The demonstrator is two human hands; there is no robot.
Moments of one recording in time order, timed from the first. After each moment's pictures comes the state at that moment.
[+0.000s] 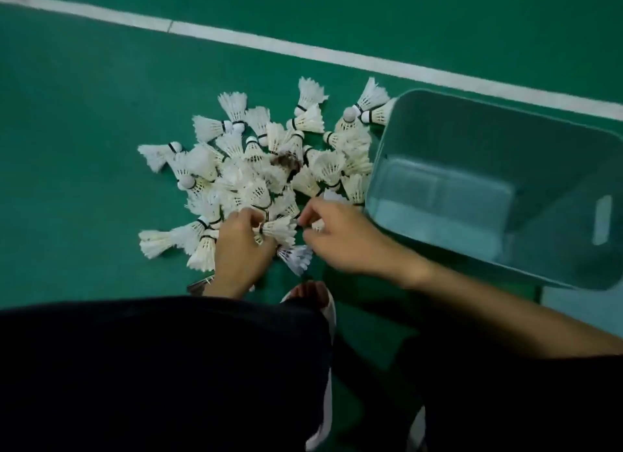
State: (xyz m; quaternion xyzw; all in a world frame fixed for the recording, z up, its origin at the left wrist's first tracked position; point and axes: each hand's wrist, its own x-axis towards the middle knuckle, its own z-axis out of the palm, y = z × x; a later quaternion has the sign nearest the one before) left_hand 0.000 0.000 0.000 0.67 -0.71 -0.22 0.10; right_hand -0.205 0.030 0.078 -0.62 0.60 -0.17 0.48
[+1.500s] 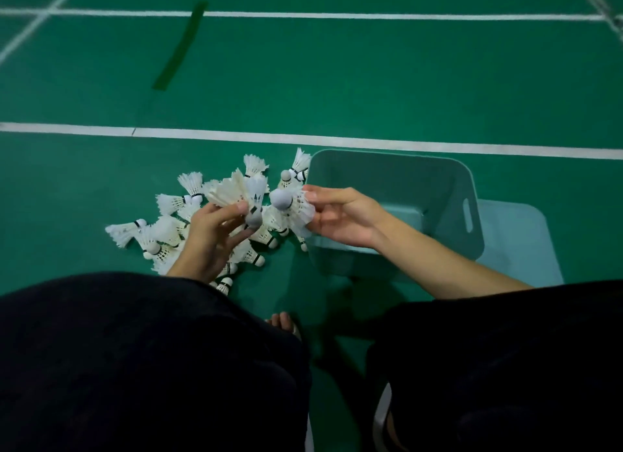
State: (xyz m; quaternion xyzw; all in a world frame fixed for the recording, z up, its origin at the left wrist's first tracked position) left_hand -0.064 -0.027 0.126 0.46 -0.38 -0.72 0.36; right_hand -0.297 0.040 0.134 -0.08 0.38 -0.50 0.77
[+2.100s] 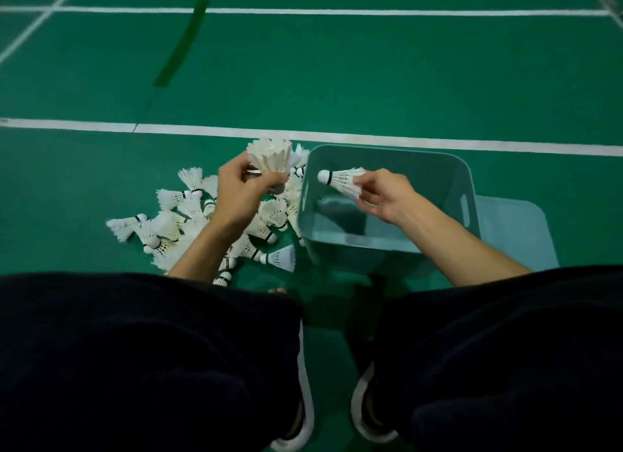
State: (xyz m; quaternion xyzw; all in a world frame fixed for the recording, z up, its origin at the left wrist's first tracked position) left_hand -0.131 -0.035 0.147 0.47 -0.62 -0.52 0.36; right_hand -0.363 0.036 0.114 -0.02 0.65 -0.54 0.54
